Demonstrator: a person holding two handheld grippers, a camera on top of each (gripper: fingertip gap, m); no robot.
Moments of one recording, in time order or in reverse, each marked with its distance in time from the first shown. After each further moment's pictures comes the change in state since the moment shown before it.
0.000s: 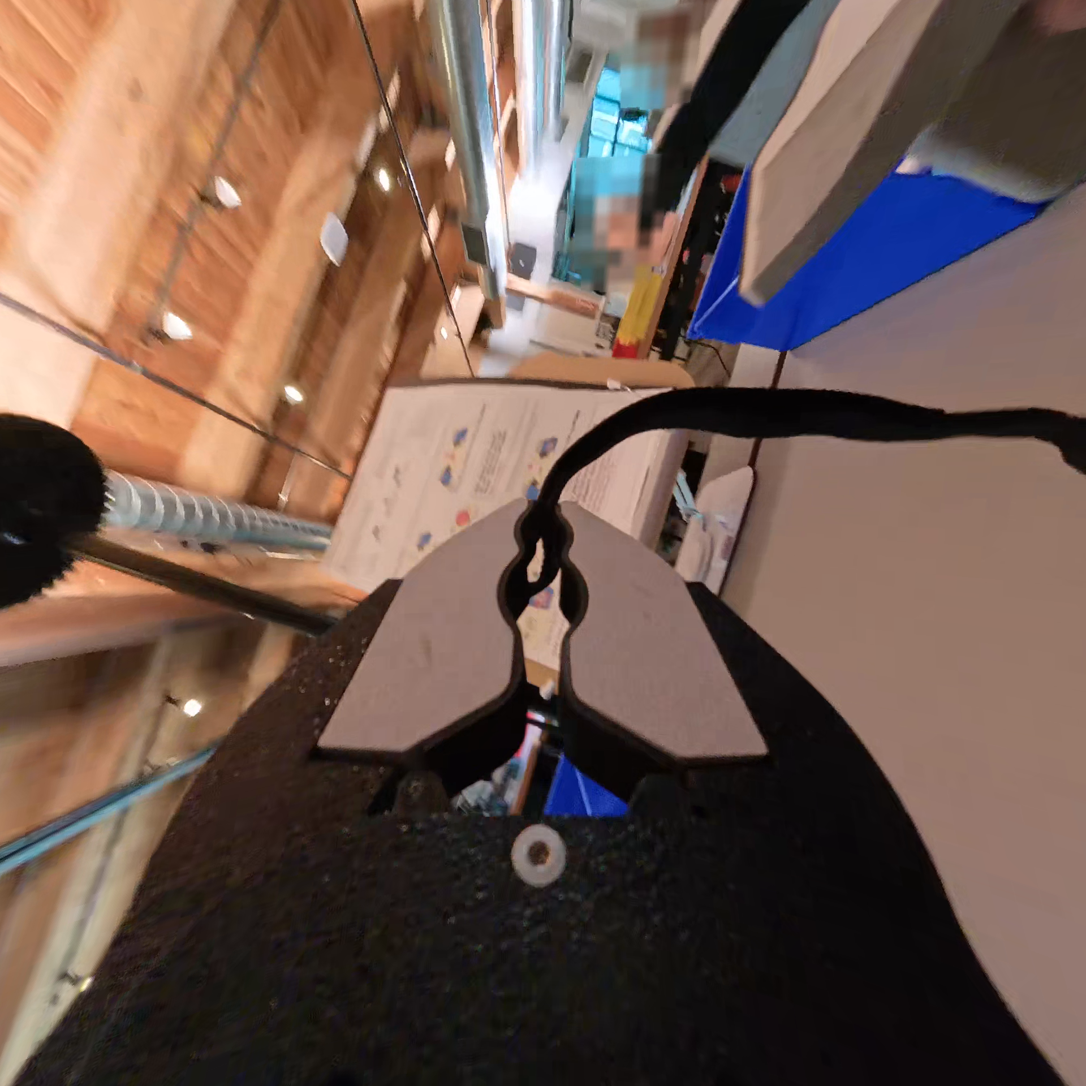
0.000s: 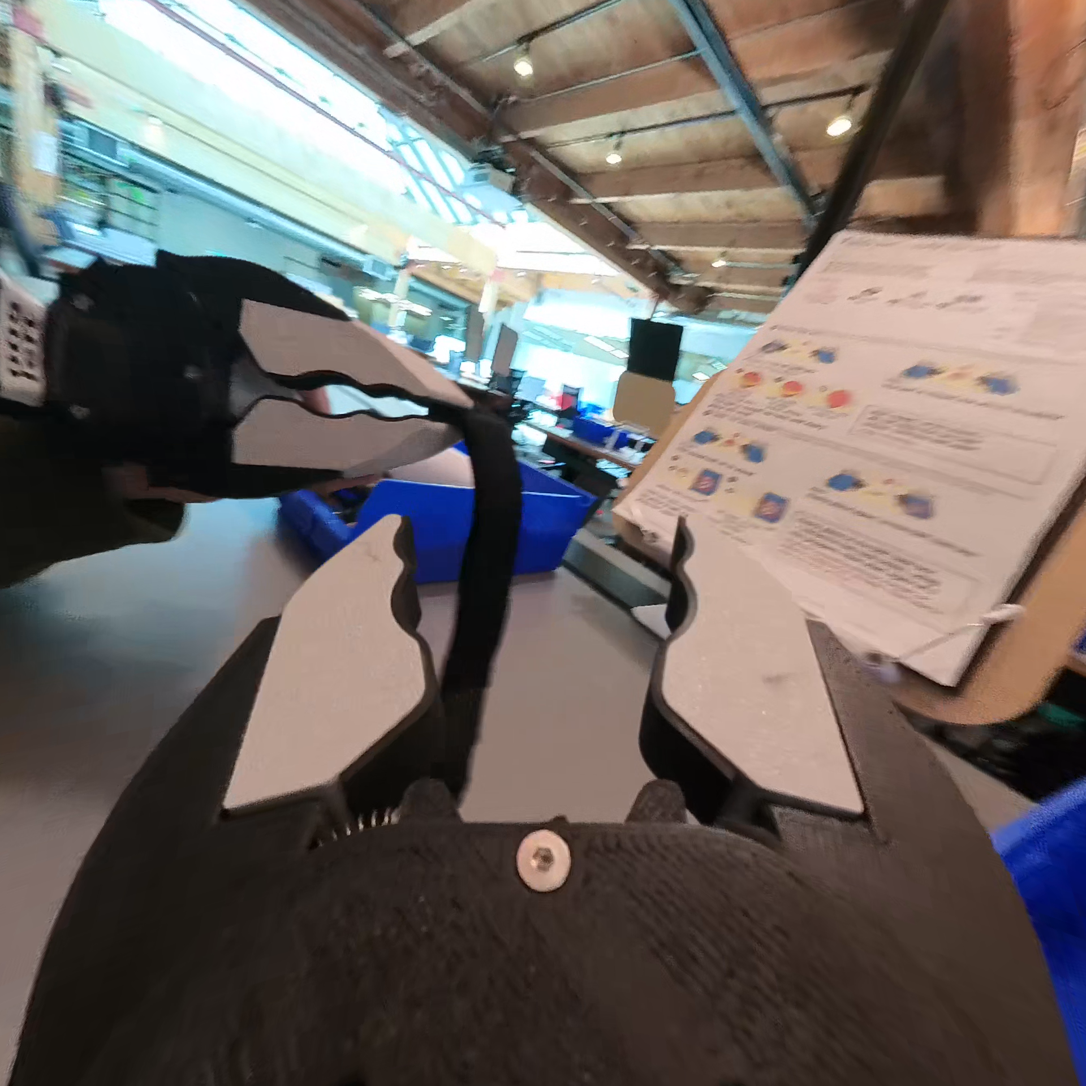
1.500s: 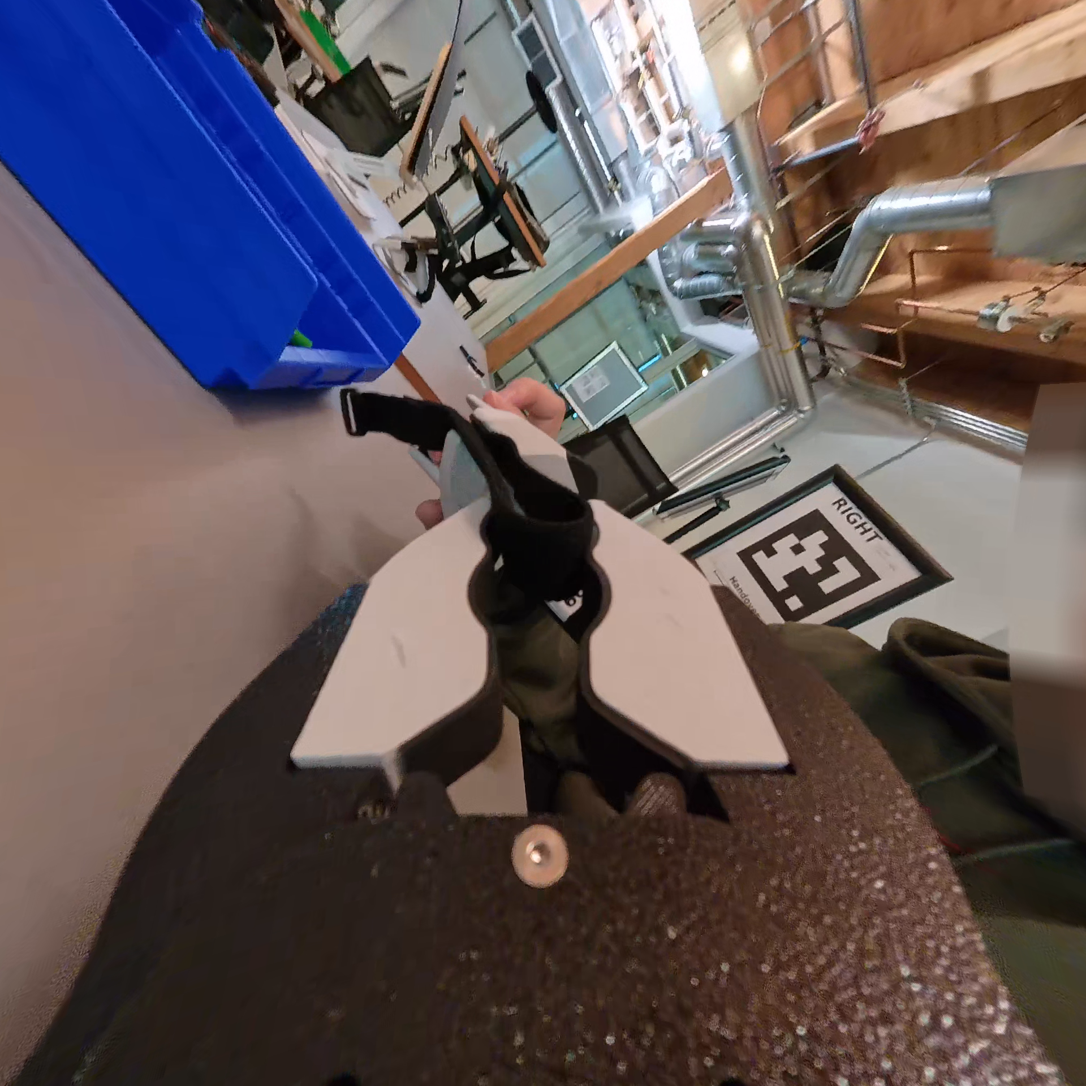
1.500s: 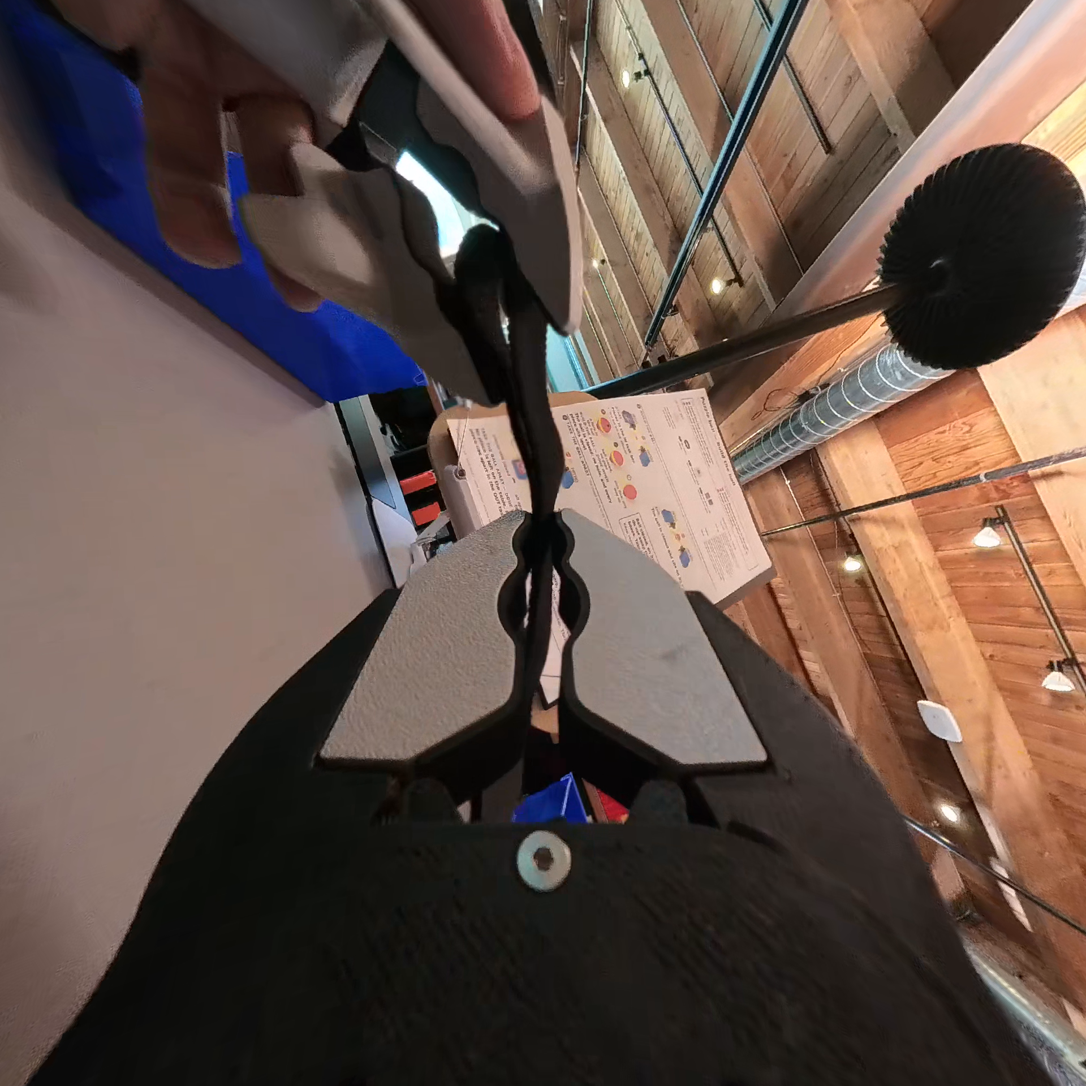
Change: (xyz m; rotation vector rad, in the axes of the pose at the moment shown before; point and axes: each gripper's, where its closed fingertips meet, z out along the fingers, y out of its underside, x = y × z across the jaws) left arm 0.031 -0.049 -0.024 0.127 1.251 -2.207; right arm -0.011 0.015 0.004 -0.219 0.186 -1.025
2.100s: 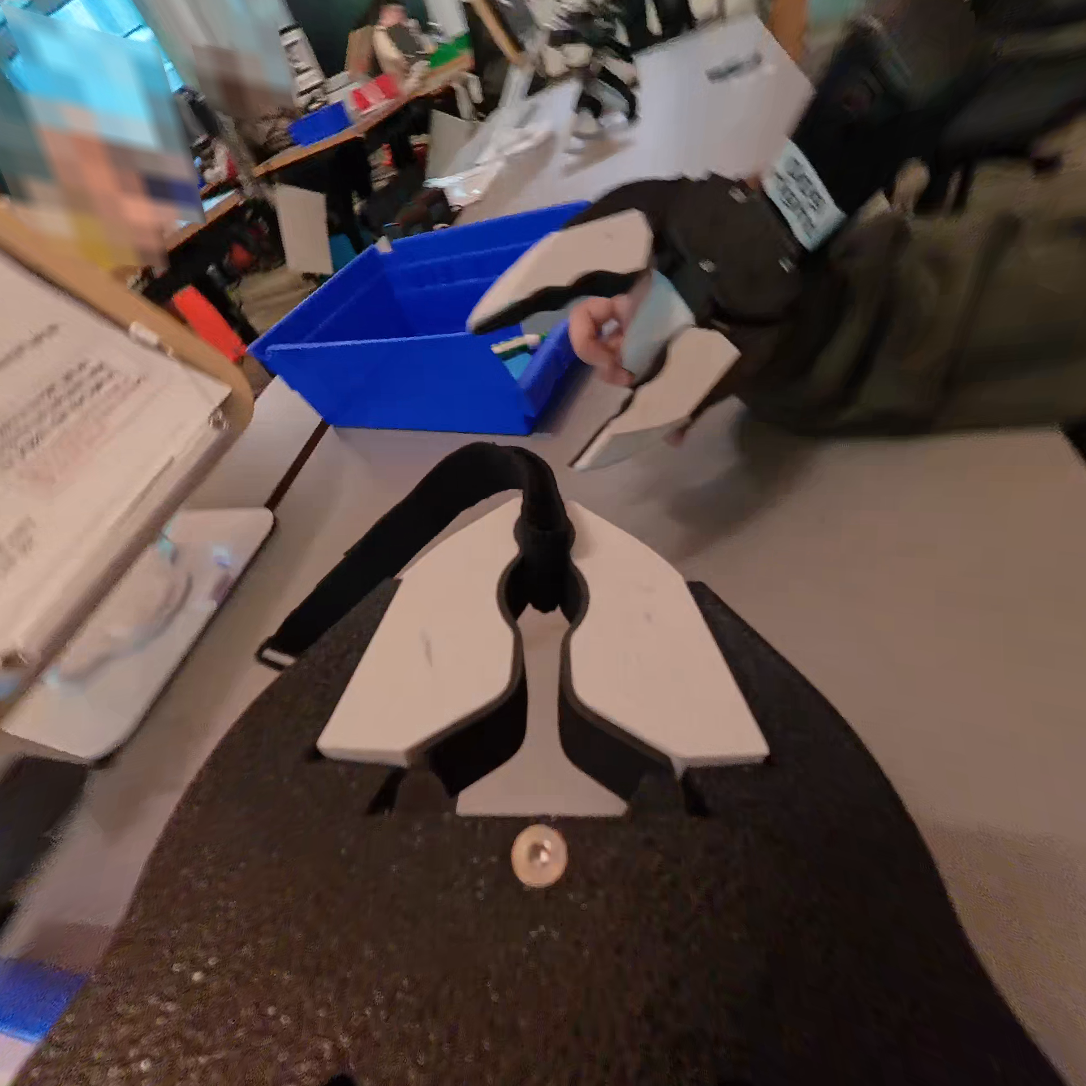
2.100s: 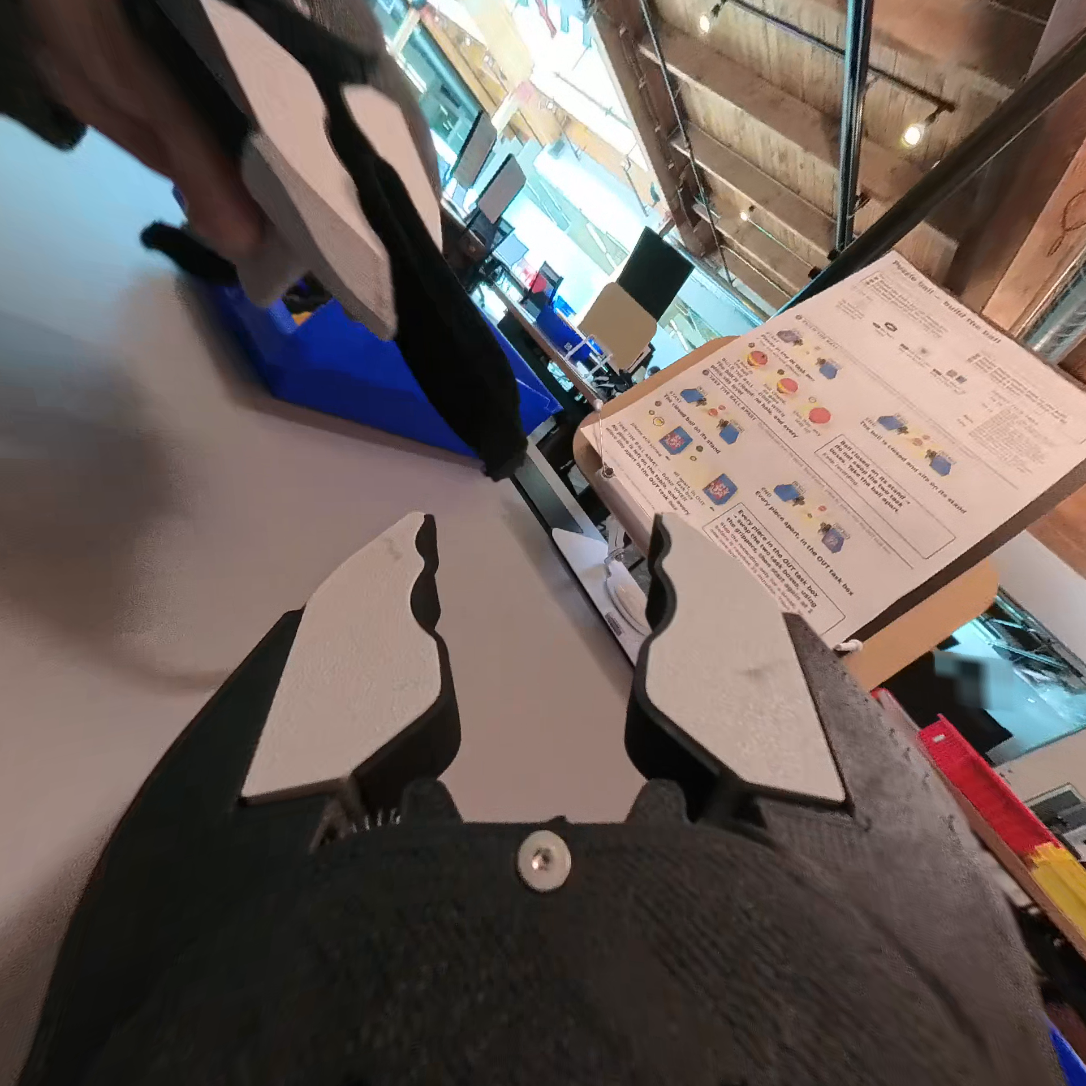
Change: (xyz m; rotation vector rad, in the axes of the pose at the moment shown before) left arm -0.026 0.002 -0.028 -0.298 -0.472 1.230; right arm -0.014 0.018 -0.005 0.059 -0.248 0.555
